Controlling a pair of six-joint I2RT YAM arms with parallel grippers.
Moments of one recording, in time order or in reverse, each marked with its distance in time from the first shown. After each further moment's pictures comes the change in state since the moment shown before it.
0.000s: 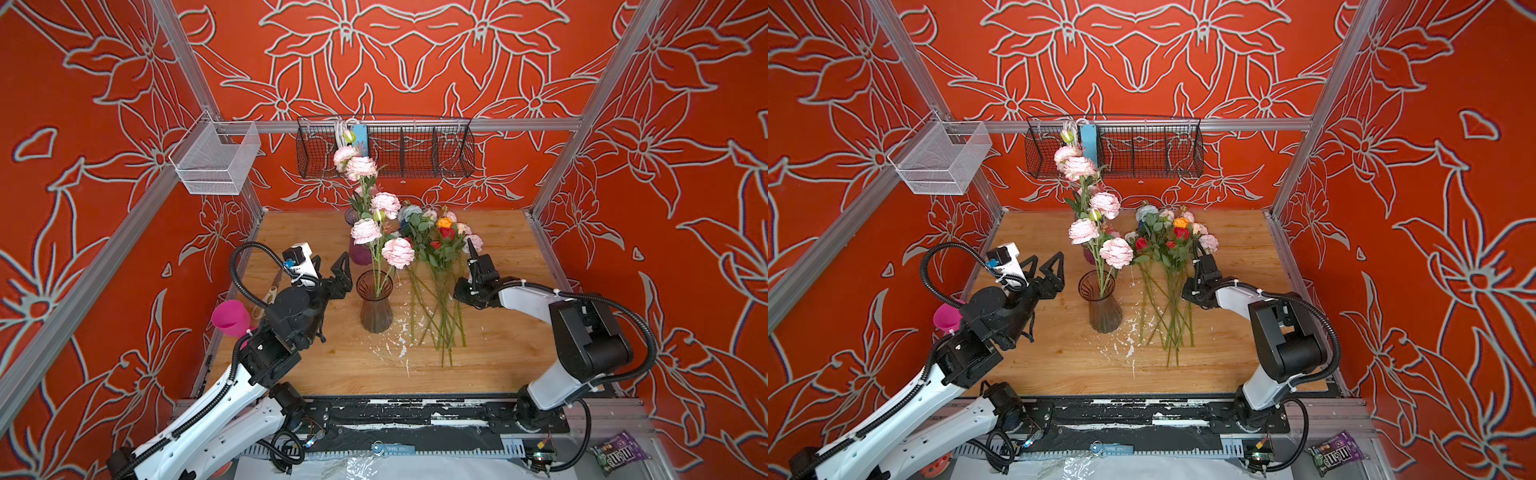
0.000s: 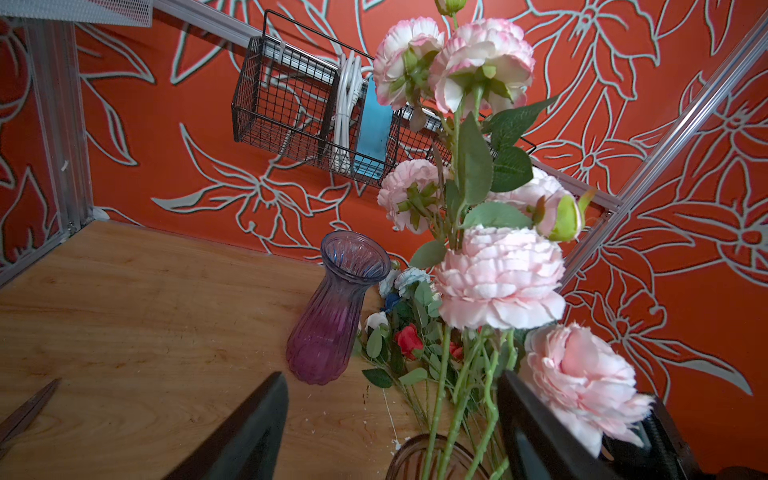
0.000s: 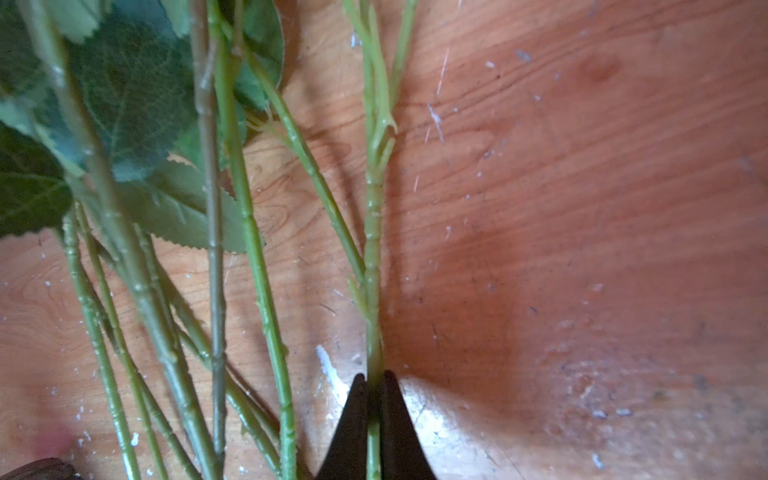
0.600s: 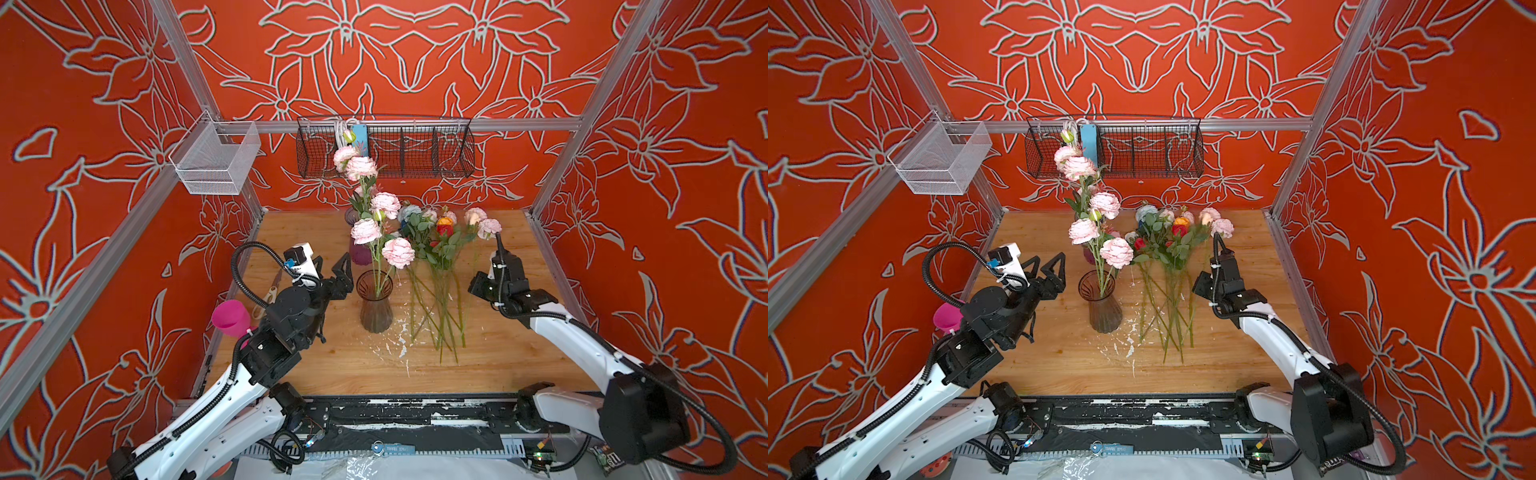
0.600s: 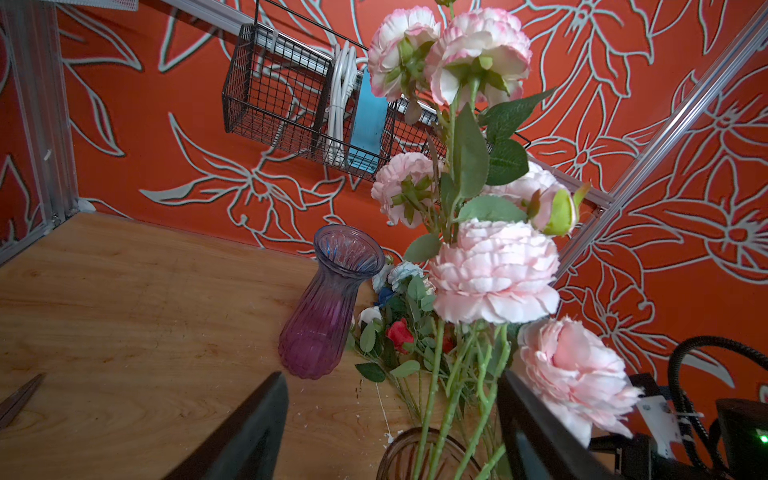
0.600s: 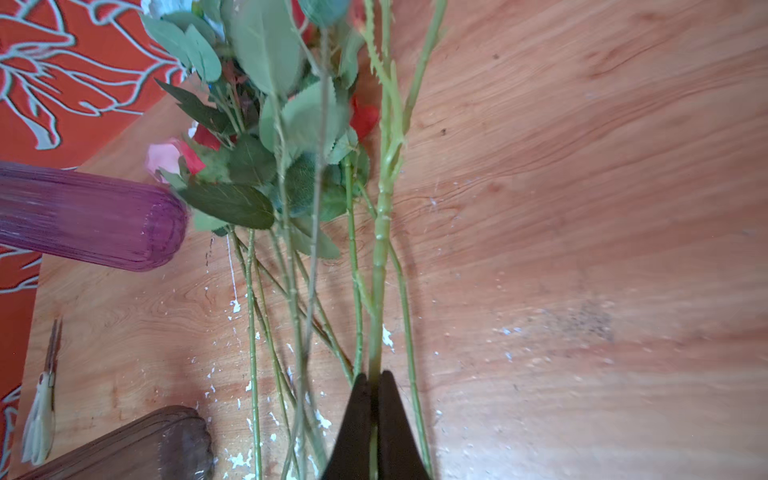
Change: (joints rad) left arm 0.000 0.003 0.001 -0.008 0.025 -0.022; right arm -0.016 -0.456 -0.087 -0.100 0.089 -0.016
